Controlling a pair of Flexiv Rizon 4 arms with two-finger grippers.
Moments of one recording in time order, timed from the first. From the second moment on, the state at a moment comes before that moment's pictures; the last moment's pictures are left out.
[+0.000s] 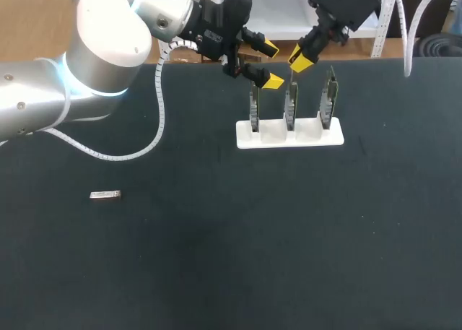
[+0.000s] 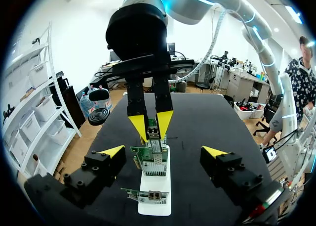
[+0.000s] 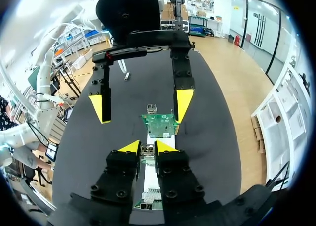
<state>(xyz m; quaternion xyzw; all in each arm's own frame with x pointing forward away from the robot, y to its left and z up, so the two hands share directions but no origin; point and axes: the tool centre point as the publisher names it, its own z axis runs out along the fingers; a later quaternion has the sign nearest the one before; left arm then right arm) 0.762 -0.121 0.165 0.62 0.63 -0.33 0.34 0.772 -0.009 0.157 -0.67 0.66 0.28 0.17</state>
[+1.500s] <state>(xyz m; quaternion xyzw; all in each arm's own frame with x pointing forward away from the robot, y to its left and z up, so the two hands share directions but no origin) 0.762 -0.121 0.165 0.62 0.63 -0.33 0.34 0.770 -0.007 0.147 -0.66 0.67 0.30 0.17</state>
